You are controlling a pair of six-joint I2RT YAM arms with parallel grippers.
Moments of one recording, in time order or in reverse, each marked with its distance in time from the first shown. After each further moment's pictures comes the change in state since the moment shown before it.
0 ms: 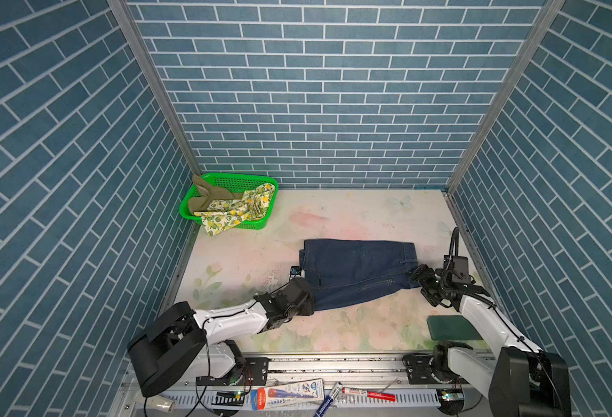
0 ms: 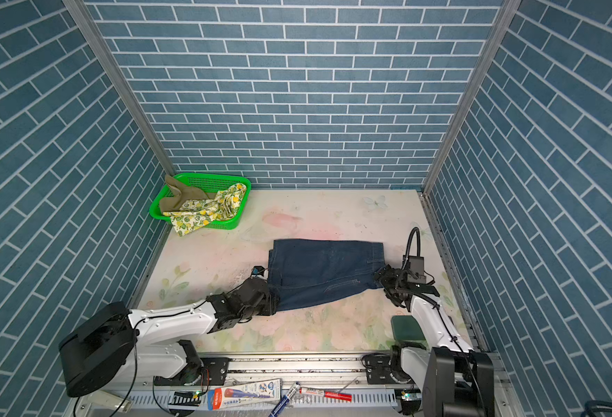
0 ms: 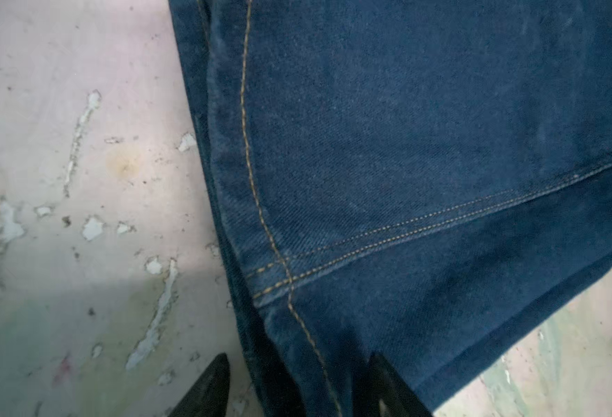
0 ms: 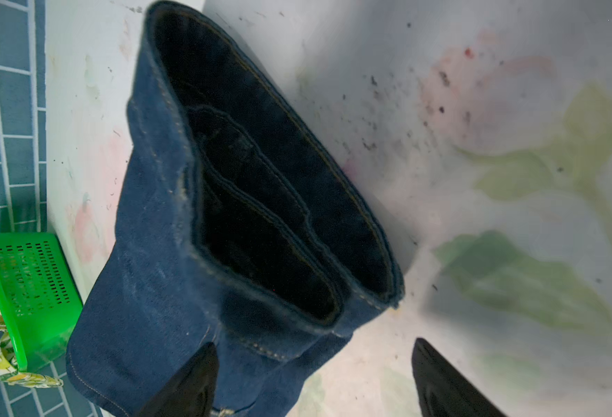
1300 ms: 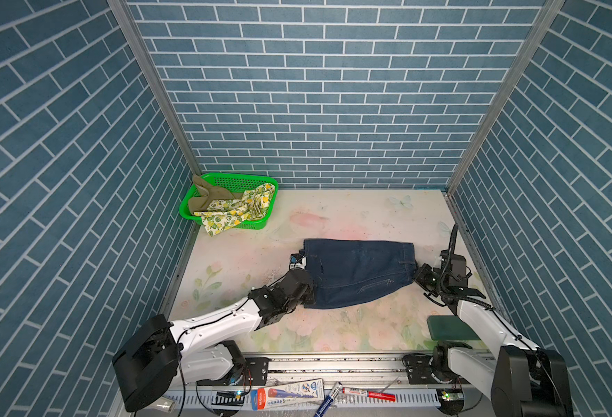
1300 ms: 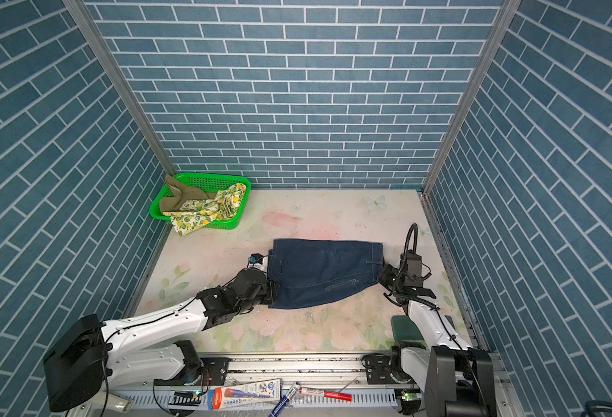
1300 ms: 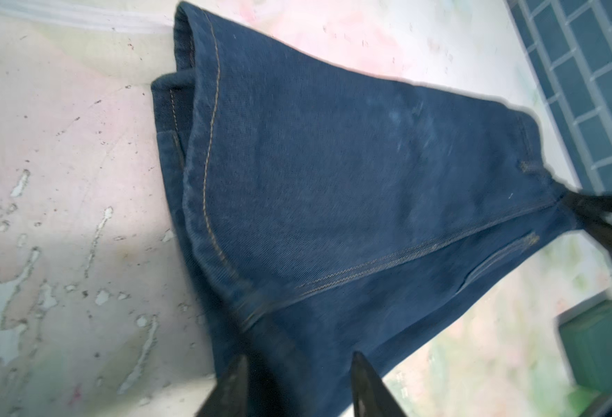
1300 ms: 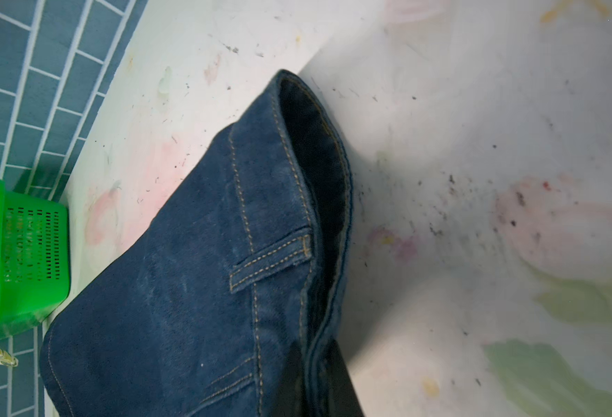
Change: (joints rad) left arm 0.001 -0.124 0.122 -0.092 -0.045 -0.002; right arm 0.052 -0.013 -0.026 0.203 0.045 -0.191
